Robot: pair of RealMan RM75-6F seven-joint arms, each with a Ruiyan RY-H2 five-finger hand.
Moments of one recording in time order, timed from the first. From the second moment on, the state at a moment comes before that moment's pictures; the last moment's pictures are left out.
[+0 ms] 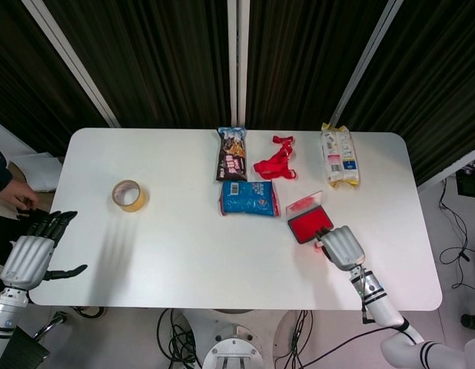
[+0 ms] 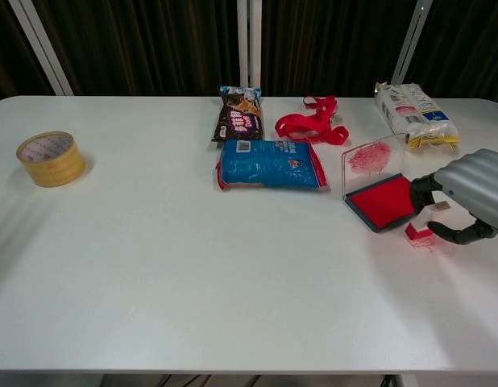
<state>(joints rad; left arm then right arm) -0.15 -1.11 0.02 -1.54 1.60 1.43 -0.08 0.40 -1.65 0.00 -1.11 -1.58 1.20 -0.27</state>
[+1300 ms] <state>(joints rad) -0.16 -1.11 0.02 -1.50 1.57 1.41 -0.15 0.57 -1.63 0.11 -1.19 -1.33 0.94 -0.43</state>
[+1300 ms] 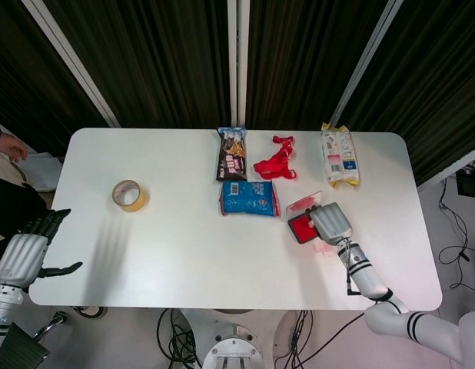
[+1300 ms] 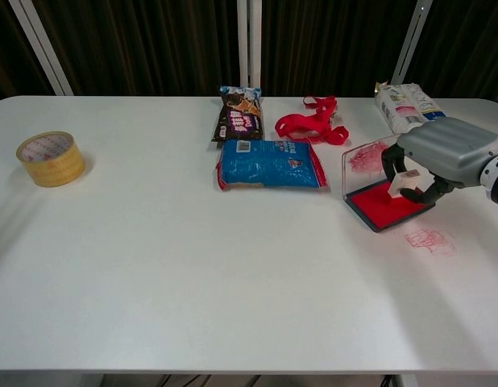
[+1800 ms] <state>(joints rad) -0.15 -1.10 0.02 -1.52 1.58 1.42 -0.14 0.57 -1.60 0.10 -1.23 -1.36 1.01 -0.39</state>
